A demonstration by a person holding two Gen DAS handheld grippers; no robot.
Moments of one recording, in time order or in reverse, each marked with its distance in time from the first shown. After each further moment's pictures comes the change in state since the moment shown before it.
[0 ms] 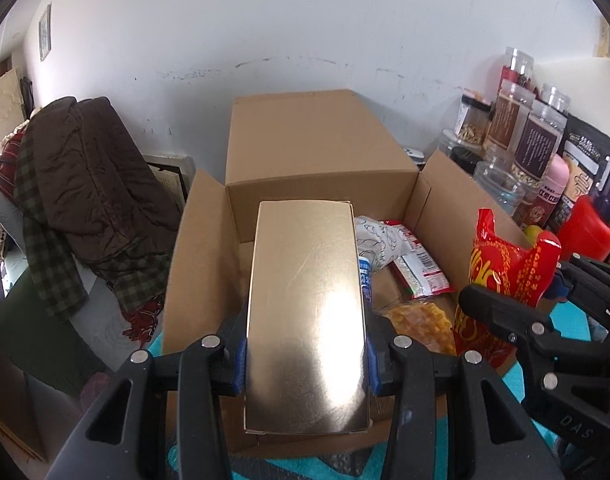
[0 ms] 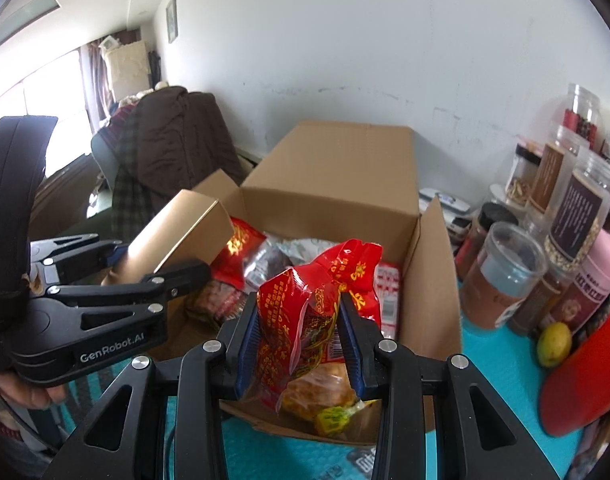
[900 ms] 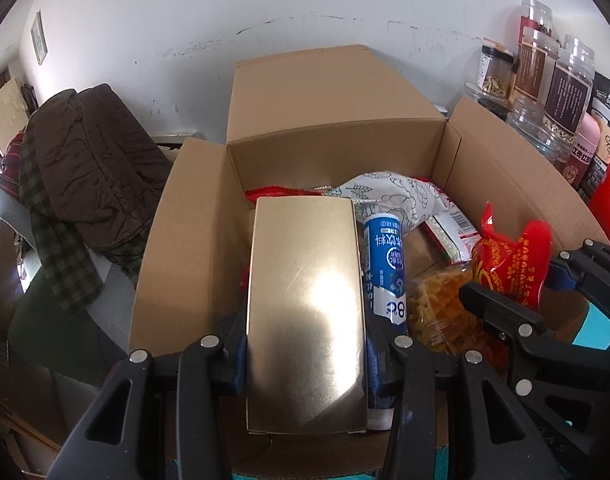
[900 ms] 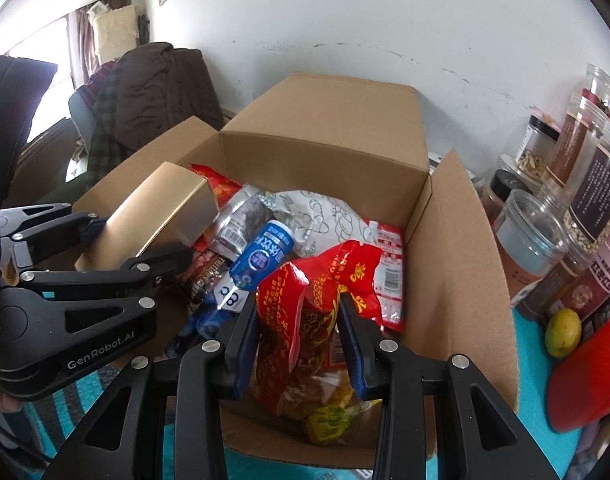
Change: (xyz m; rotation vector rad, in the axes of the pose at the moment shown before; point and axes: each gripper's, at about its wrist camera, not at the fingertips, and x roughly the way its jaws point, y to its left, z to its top) left arm 0.033 -0.007 -0.012 0.052 0.110 0.095; right arm 0.042 0.001 -0.012 -0.035 0.126 -0.068
